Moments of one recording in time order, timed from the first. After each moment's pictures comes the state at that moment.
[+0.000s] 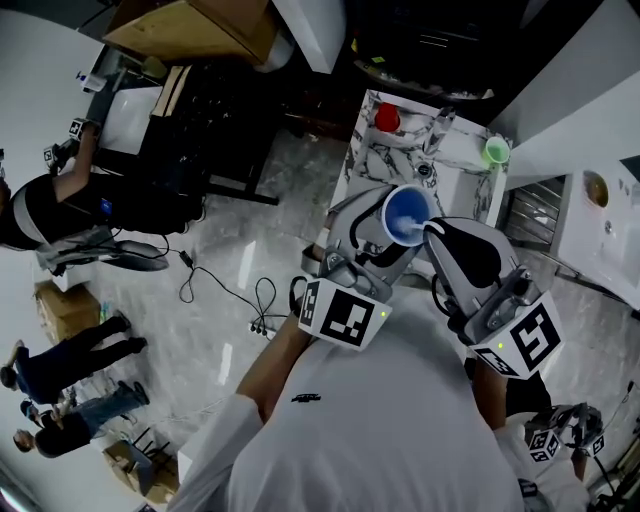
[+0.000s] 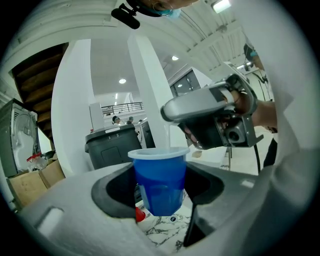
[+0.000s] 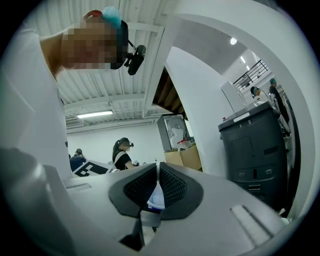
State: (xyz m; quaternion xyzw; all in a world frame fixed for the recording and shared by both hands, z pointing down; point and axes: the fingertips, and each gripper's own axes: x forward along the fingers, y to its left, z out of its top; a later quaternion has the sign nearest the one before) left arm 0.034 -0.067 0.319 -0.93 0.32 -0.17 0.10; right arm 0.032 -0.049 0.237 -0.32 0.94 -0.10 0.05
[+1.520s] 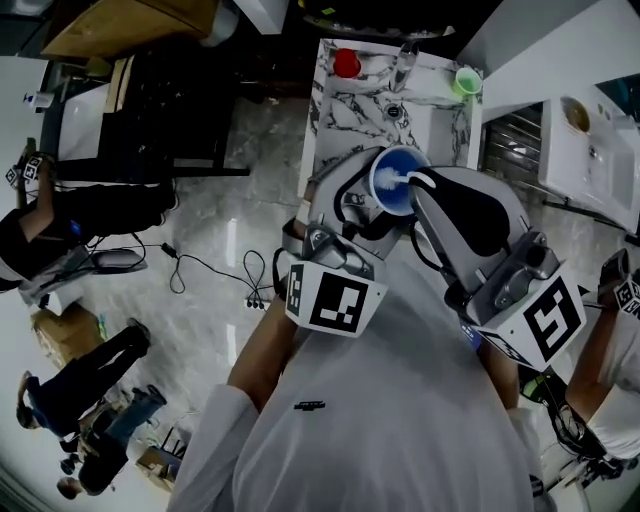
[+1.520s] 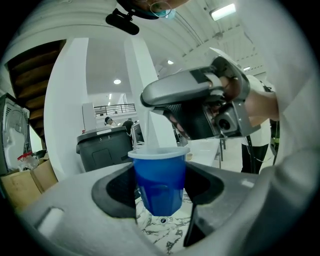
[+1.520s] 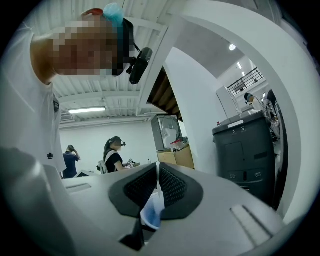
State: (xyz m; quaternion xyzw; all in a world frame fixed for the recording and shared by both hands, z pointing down) left arm 0.039 -0.031 0.316 -0.94 0.27 -0.16 0.09; right arm 0.022 -0.030 0.211 -0.37 0.92 -0.10 0.03
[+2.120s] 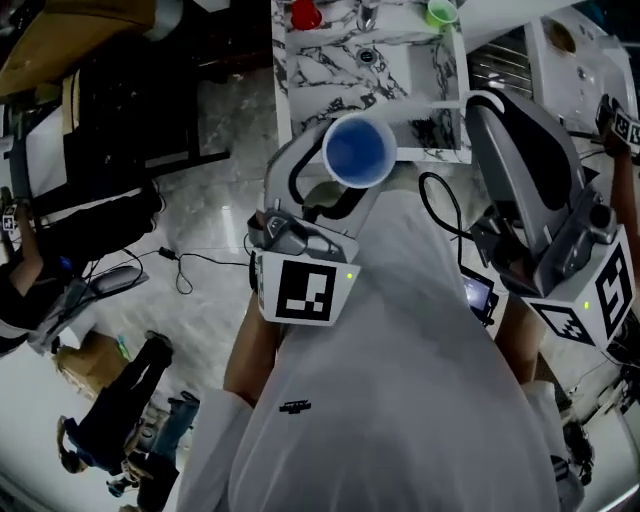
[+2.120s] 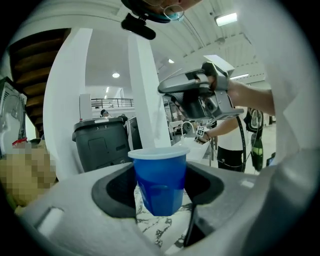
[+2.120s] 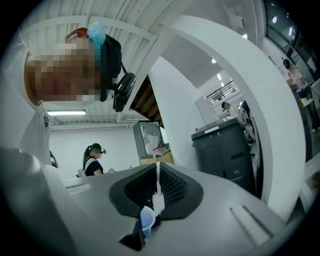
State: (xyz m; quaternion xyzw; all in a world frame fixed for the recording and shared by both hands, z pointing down) left arm -0.004 -0.013 0.354 -0.95 0.23 -0.18 0.08; right arm 0.054 -0.025 0.214 -0.47 0.87 -0.12 0.07
